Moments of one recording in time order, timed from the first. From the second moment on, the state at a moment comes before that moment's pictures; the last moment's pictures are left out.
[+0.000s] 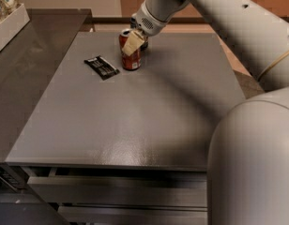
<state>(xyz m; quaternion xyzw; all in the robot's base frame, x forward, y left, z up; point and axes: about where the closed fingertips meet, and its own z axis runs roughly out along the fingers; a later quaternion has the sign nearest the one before) 0.722 0.026 0.908 -0.53 0.79 0.11 0.29</state>
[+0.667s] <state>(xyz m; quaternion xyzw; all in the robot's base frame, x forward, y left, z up) 0.722 0.029 0.903 -0.53 0.79 0.11 0.29</state>
